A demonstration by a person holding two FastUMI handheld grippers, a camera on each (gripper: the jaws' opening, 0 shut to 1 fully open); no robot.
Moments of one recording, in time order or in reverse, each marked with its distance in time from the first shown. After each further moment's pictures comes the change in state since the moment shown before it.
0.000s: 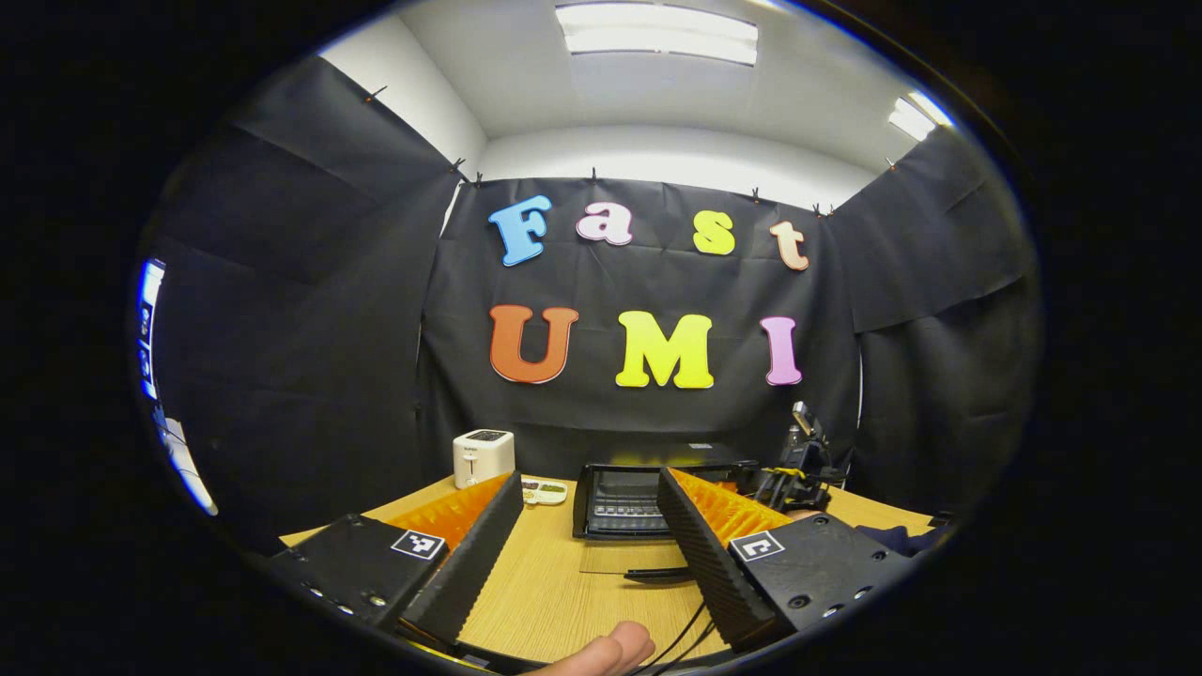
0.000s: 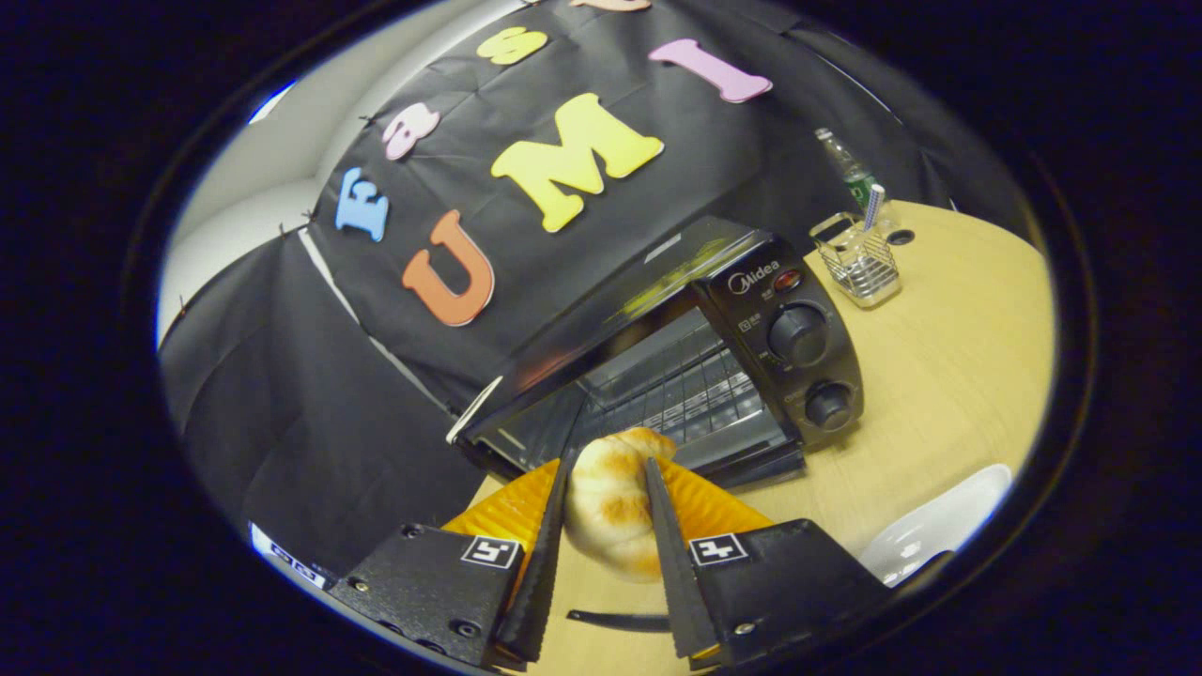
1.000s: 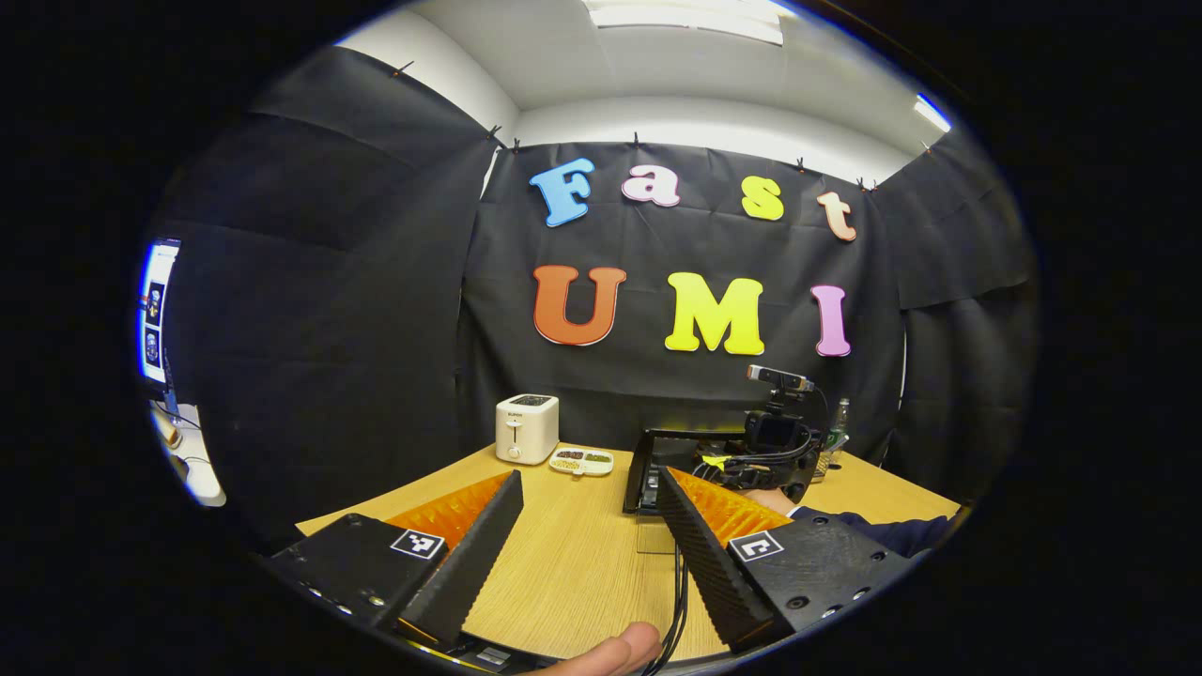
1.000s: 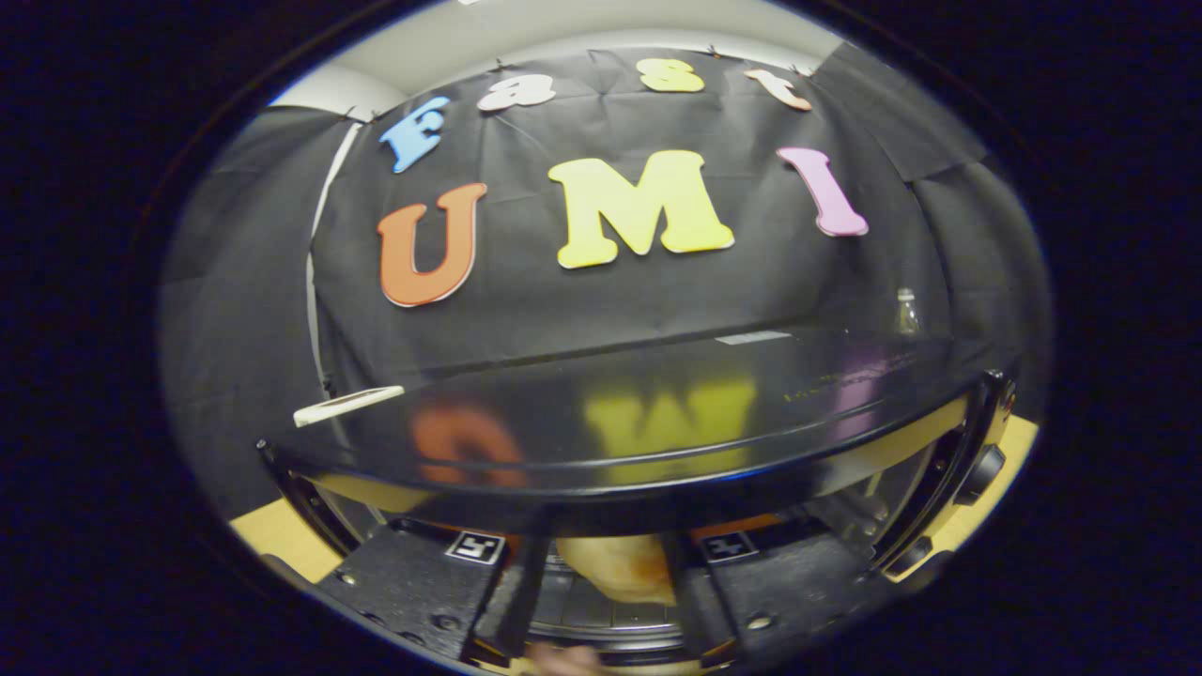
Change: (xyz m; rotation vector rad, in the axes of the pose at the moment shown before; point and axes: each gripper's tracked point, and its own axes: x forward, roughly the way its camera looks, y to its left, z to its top) left arm 0.024 0.058 -0.057 0.008 0.124 0.121; right arm 0.149 0.000 0.026 -0.583 -0.301 -0.227
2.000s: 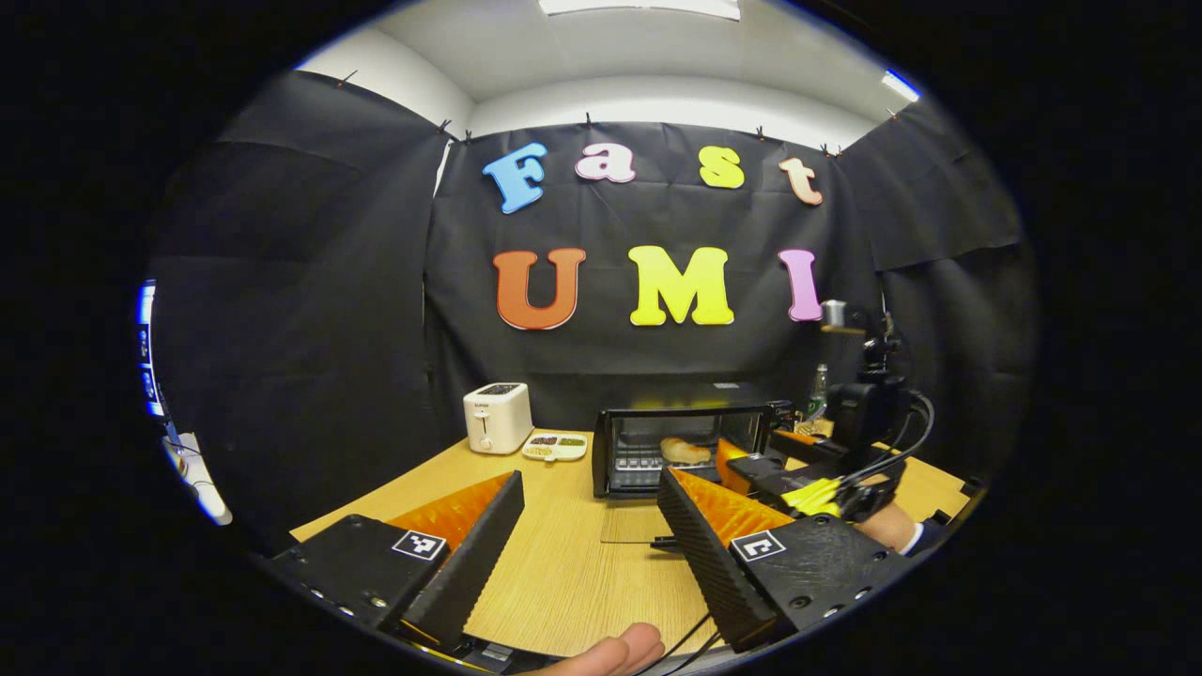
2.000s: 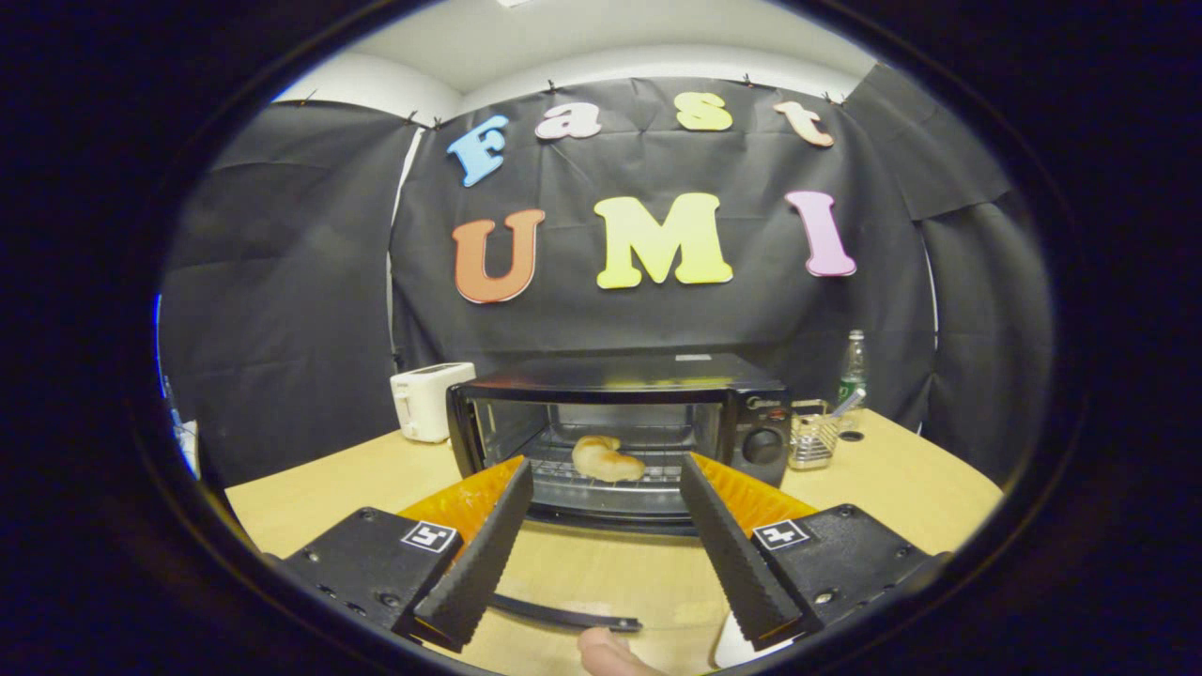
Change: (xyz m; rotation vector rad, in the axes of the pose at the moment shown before) left arm 0.008 -0.057 -0.019 0.080 0.095 -0.071; right arm -0.241 -0.042 0.031 -0.061 0.043 0.114
